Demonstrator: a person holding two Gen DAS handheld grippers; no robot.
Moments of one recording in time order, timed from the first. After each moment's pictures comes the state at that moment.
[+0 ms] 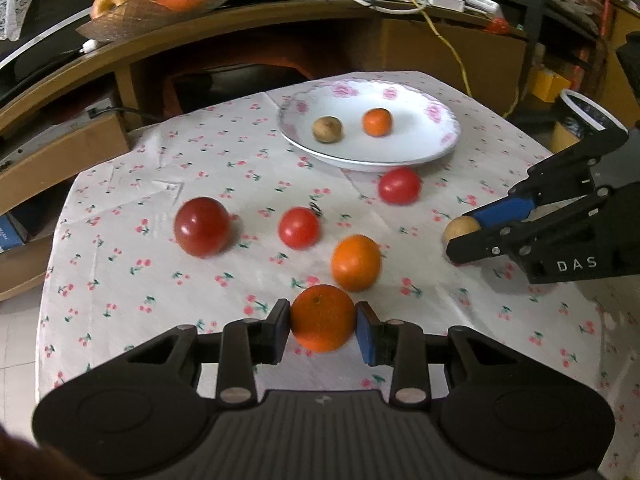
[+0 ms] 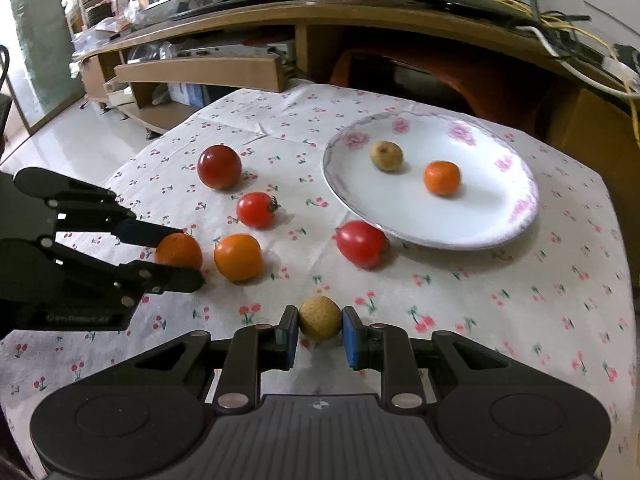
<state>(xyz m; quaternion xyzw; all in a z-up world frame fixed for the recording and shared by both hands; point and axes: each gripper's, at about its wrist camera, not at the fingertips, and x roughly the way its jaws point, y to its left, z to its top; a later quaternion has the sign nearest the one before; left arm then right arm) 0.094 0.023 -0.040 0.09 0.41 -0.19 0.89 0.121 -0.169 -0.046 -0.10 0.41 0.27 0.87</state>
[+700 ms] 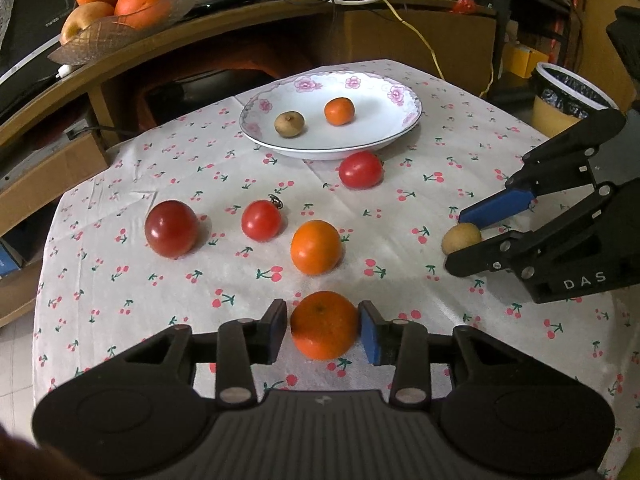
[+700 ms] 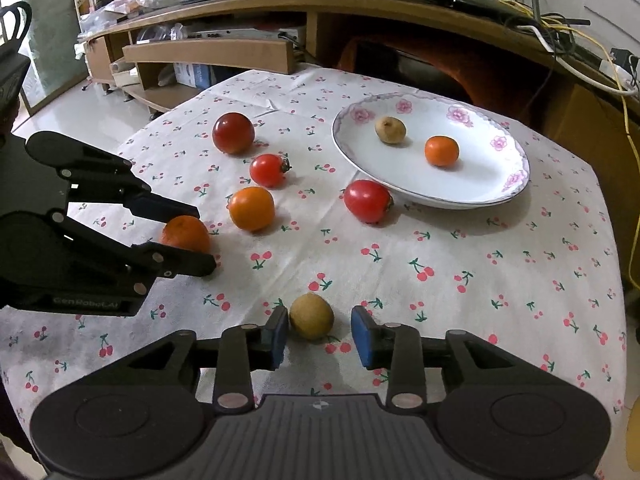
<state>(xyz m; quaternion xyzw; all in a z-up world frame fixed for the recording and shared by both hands) 0.078 0.005 -0.045 0.12 0.40 -0.21 0.88 0.093 -0.174 -0.053 -0.12 0.41 0.27 0.86</state>
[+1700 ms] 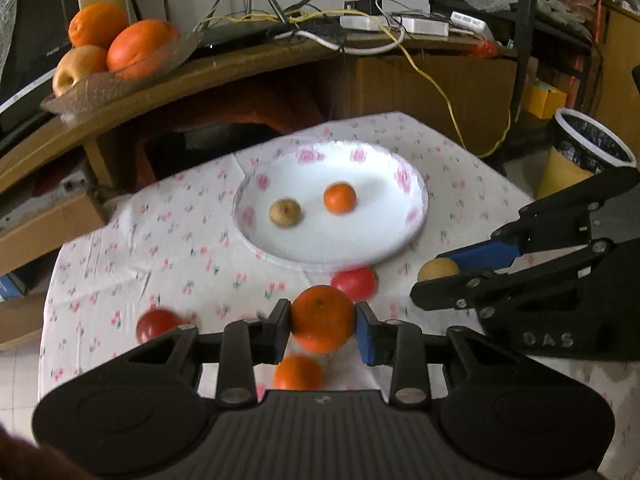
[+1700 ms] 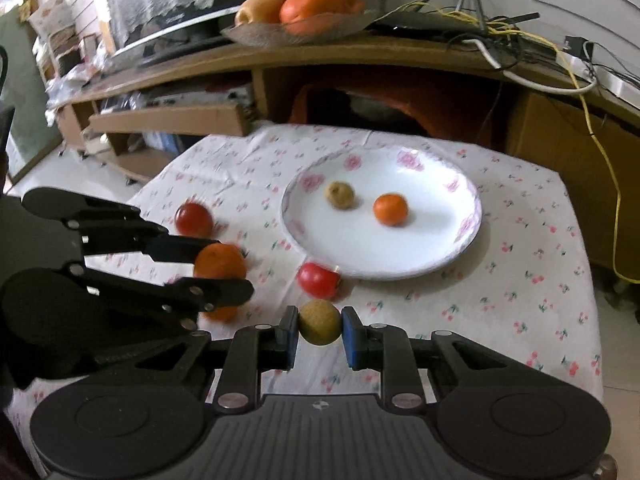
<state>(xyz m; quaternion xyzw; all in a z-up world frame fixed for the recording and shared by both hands) 0.130 -0.038 -0.002 0.10 0.38 -0.19 0.90 0.132 -0.191 -0.016 -0.04 0.39 0.23 0.89</state>
